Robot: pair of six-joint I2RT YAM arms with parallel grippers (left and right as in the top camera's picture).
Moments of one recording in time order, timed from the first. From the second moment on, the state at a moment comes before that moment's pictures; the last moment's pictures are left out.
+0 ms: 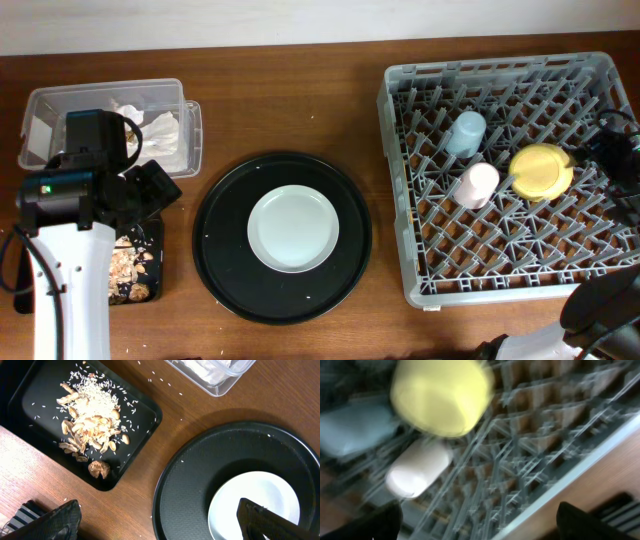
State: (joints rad) left arm 0.09 1.35 1.48 -1.39 -0.17 -0.57; right arm -0.63 1.74 1.77 -1.53 -0.24 0.37
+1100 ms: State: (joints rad) left arm 0.09 1.35 1.48 -1.39 -0.16 -0.57; right arm 0.65 2.21 1.76 -1.20 -0.04 0.49
